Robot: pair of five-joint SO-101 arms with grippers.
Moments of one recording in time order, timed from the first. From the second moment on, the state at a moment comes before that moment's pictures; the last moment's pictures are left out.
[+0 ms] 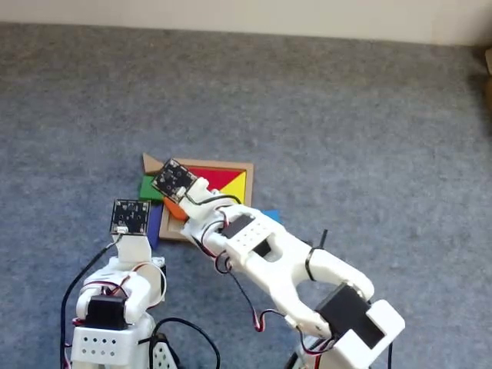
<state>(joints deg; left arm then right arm) -2.0 -102.5 96.0 75.8 8.4 -48.6 3.1 44.0 17.5 19.1</state>
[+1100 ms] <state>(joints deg) -2.0 -102.5 96.0 75.8 8.4 -38.9 -21.0 54.6 19.9 16.0</state>
